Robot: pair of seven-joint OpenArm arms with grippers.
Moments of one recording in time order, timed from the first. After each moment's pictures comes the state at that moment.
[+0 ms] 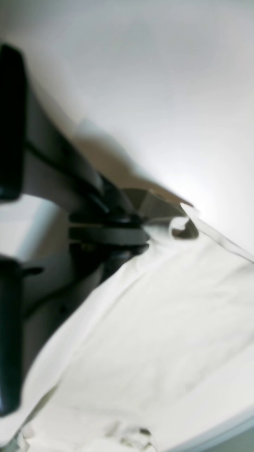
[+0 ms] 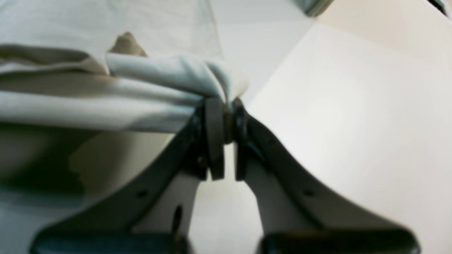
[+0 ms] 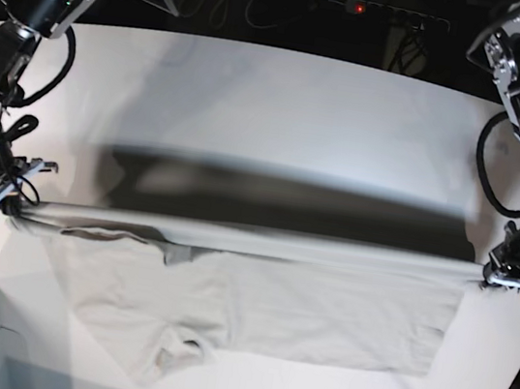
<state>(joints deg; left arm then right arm) -15.4 -17.0 -31.8 60.3 -30.0 -11.5 40.7 7.1 8.1 36.6 80.2 -16.4 40.1 -21.5</state>
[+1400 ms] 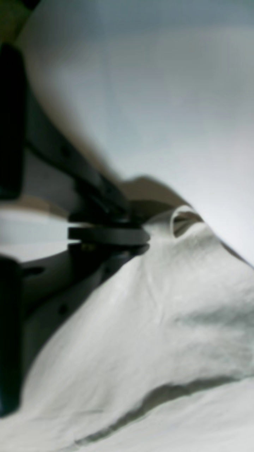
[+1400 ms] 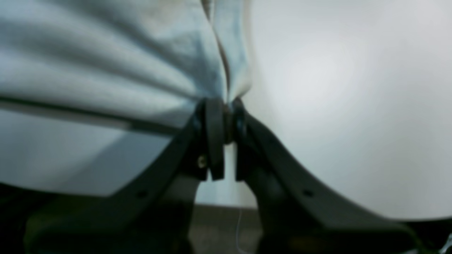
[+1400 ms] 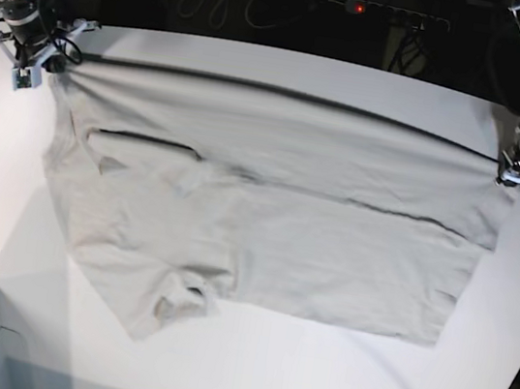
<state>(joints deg) 4.4 -16.8 -35.5 61.3 -32.3 -13.4 36.6 -20.7 4.0 38.4 87.7 -11.0 40.7 -23.5</state>
